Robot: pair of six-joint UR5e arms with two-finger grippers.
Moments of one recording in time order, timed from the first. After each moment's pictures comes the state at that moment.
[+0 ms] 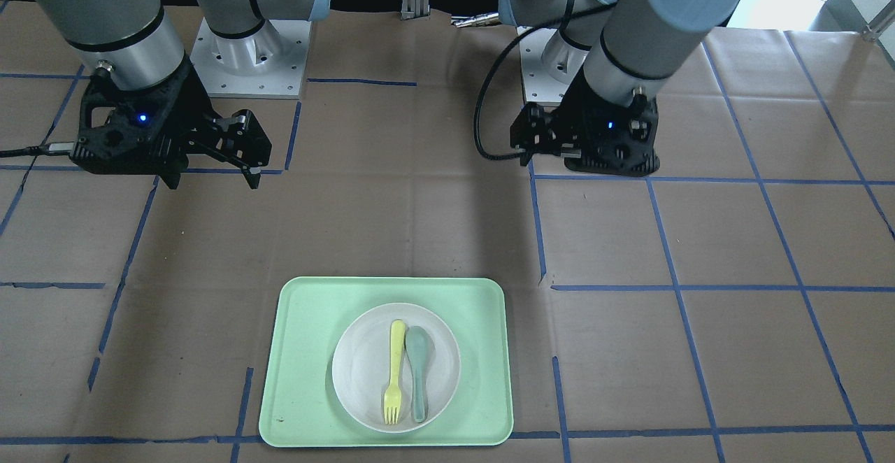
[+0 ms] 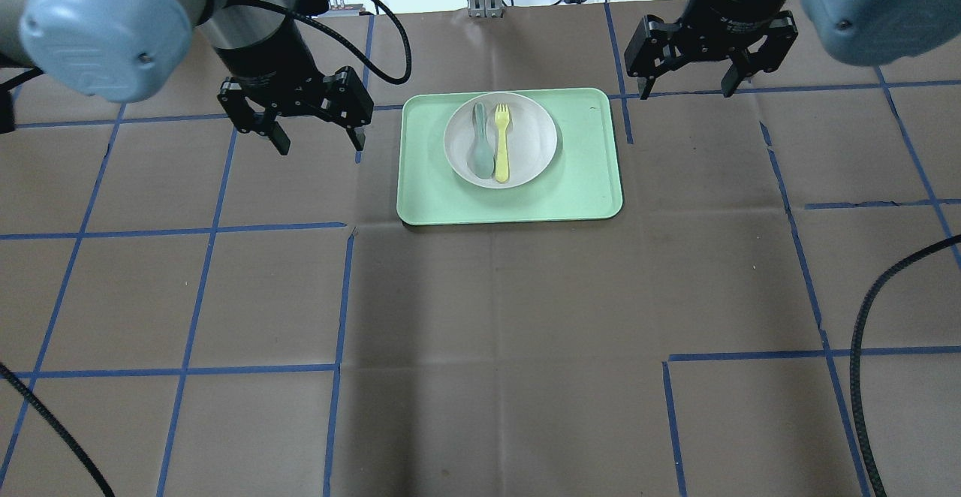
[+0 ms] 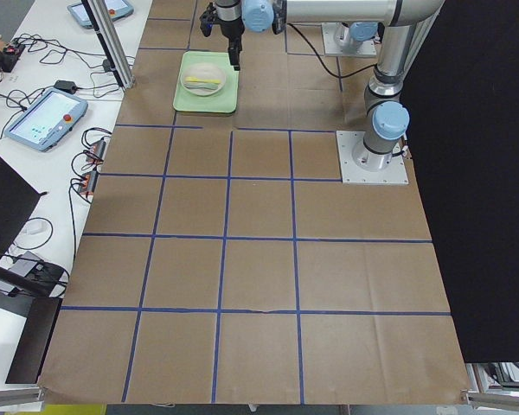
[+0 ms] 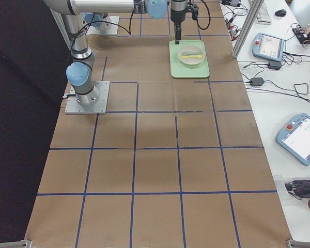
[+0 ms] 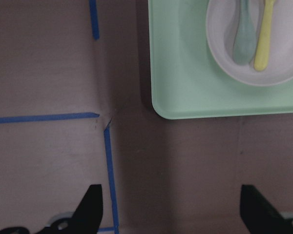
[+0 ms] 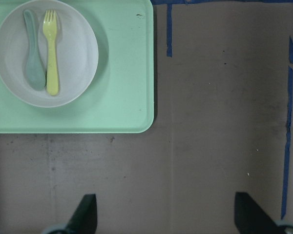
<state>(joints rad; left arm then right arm) -1.63 -1.64 -1.51 -1.66 1.49 0.00 1.59 -1.45 1.48 -1.66 -1.53 0.03</state>
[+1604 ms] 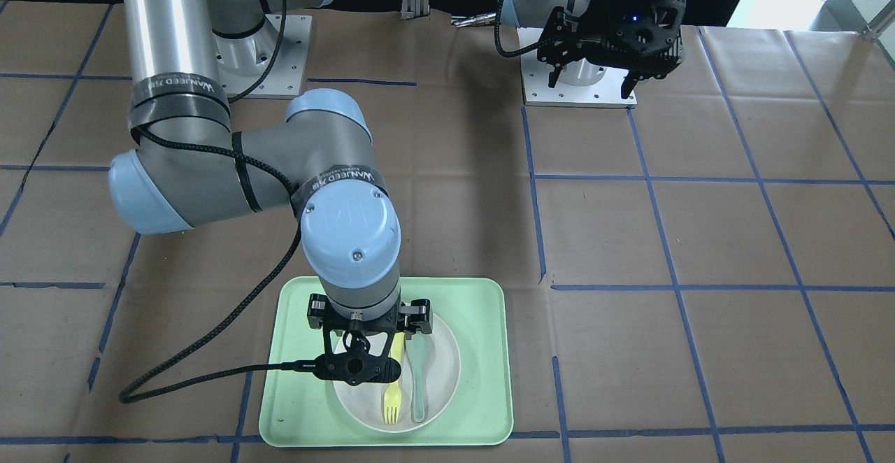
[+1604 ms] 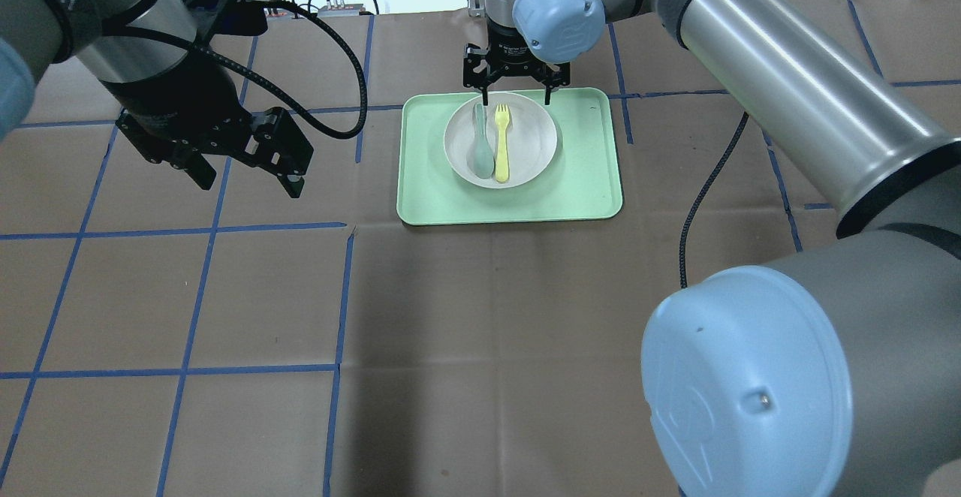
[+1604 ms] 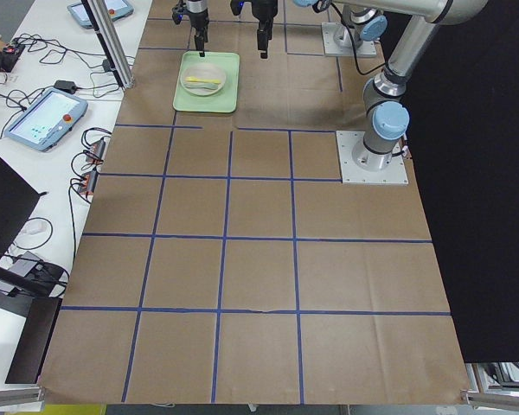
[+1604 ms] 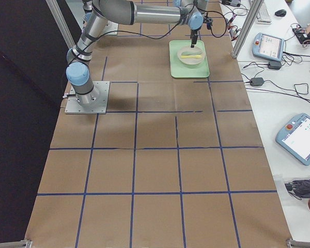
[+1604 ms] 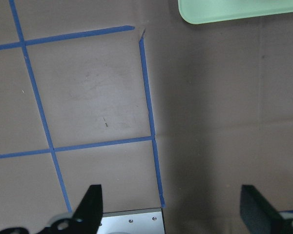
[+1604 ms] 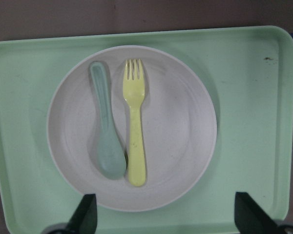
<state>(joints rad) -1.61 -1.48 -1.57 -1.74 1.56 0.12 1.85 -0.90 1.13 -1.79 -1.58 0.34</state>
